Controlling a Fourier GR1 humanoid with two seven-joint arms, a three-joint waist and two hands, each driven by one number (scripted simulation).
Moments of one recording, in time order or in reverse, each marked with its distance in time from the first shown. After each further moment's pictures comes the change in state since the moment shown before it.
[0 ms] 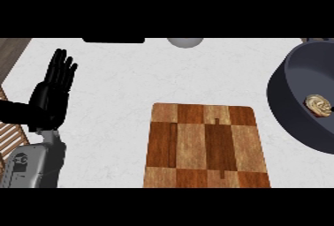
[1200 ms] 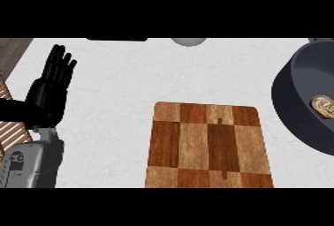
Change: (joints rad) left arm -0.018 0.009 0.003 -0.017 0.018 -0.007 0.021; right arm 0.100 -0.279 -0.223 0.100 -0.255 0.190 0.101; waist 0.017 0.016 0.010
